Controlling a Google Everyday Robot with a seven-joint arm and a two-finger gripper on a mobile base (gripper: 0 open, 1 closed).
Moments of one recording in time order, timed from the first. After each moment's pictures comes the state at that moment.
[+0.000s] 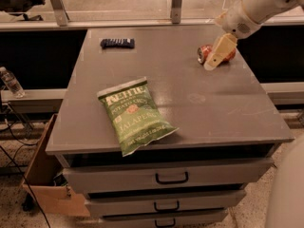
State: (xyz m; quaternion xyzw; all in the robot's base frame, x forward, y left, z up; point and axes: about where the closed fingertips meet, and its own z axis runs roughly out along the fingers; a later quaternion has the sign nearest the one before) arm 0.696 -0.190 0.918 -0.59 0.74 0.04 0.31
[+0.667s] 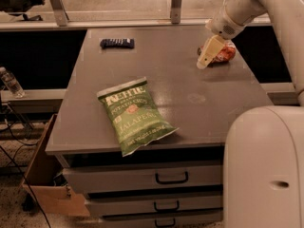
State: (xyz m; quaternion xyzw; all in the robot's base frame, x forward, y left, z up) arm 0.754 -0.186 0.880 -0.59 0.76 0.04 0.28
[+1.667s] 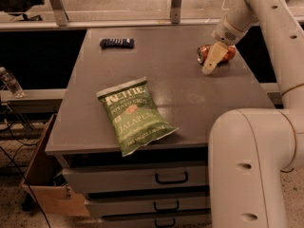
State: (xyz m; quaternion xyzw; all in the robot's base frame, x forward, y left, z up) arm 0.771 -0.215 0.844 -0.57 0.78 0.03 0.24
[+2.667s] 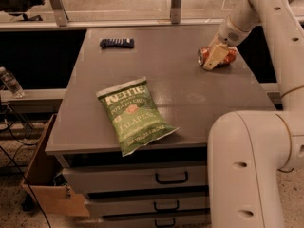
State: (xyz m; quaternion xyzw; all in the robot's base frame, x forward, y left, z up) arm 0.766 -0.225 0.840 -0.58 0.78 0.03 0.23
